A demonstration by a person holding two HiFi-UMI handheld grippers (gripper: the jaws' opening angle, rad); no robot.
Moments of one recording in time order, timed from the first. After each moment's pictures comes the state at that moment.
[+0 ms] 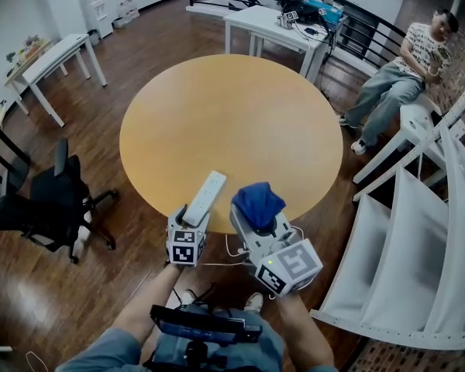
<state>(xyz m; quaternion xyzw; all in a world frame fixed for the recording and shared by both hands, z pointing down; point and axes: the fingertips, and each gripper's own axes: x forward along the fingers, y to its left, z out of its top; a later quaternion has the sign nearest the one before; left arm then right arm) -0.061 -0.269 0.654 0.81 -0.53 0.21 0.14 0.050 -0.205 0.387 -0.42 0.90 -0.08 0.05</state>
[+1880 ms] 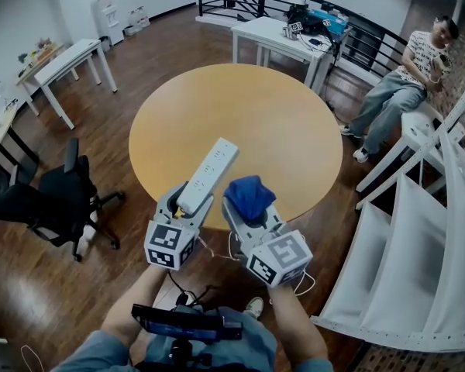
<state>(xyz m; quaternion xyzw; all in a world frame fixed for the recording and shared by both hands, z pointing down) -0.037 -0.236 0.450 0.87 -0.48 0.09 0.01 0.035 -0.191 0.371 -0.39 0.92 -0.06 0.08</state>
